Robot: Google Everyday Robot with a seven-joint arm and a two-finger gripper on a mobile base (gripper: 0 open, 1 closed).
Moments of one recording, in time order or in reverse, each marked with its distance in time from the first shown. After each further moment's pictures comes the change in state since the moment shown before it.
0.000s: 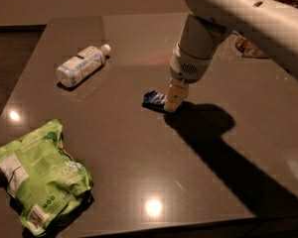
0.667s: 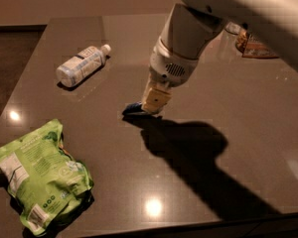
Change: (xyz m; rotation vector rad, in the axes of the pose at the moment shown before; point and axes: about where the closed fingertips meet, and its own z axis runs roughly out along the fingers) arm -0.050 0.073 -0.024 -0.070 -0.114 -0.166
